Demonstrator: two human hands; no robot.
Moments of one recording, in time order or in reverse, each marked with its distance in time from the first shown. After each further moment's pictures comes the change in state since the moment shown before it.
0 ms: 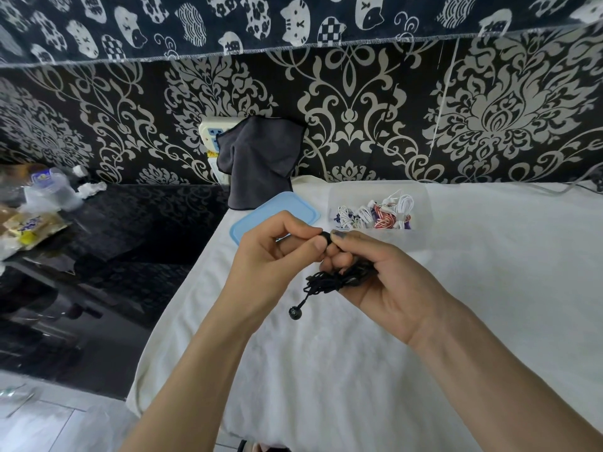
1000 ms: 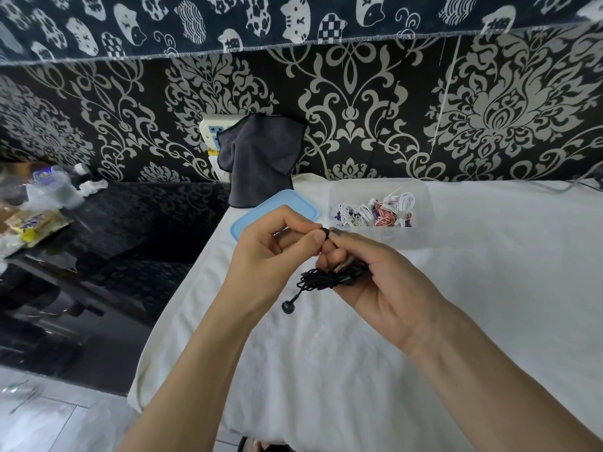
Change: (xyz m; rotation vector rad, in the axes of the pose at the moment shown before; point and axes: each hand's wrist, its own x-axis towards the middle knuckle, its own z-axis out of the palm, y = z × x) left_hand 0.003 0.000 -0.001 0.114 0.030 0.039; right_hand -0.001 0.008 0.001 0.036 -0.006 -0.017
